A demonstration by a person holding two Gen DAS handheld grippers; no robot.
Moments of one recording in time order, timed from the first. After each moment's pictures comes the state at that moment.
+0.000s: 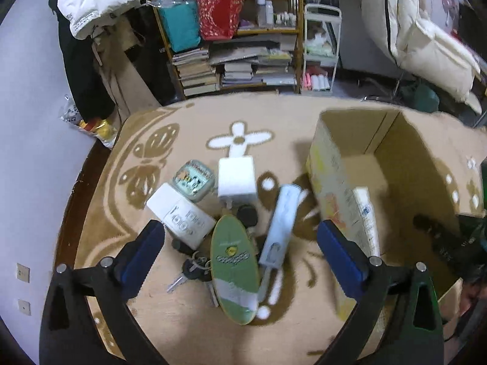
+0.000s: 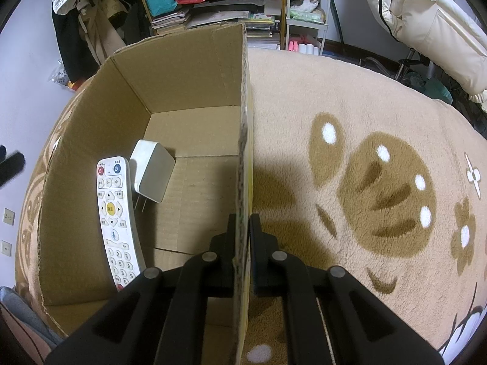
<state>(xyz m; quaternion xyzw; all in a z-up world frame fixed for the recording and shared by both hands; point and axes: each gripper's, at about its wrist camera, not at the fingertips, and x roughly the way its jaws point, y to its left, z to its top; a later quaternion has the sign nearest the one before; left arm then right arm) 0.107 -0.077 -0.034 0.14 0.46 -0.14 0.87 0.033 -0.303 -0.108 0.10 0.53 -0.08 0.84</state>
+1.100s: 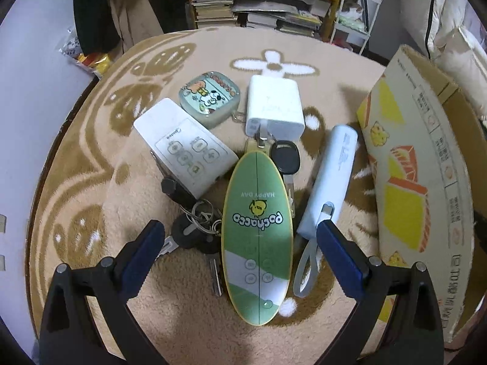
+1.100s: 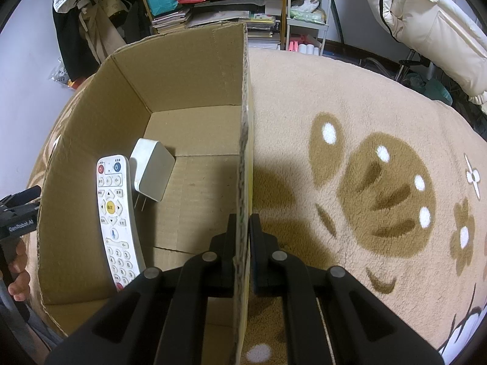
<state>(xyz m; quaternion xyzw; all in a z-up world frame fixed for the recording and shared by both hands) 0.128 -0.038 -0.125 0.07 0.55 -0.11 0.83 0.033 -0.302 -0.108 0.10 0.53 -0.08 0.84</state>
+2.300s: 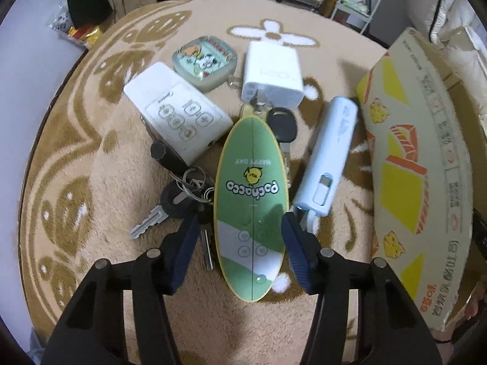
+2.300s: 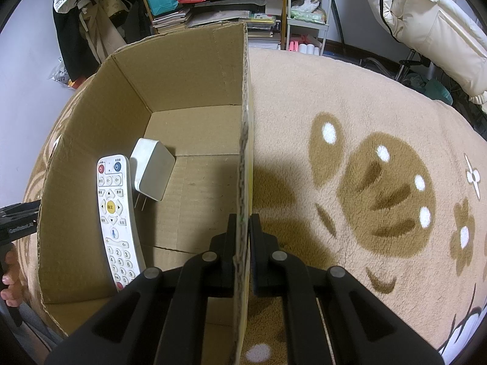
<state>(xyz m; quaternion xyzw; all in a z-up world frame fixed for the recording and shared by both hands) 0.126 -0.032 -0.131 0.04 0.61 -0.12 0.79 0.033 -0.301 -0.107 0.10 0.54 -0.08 0.83</state>
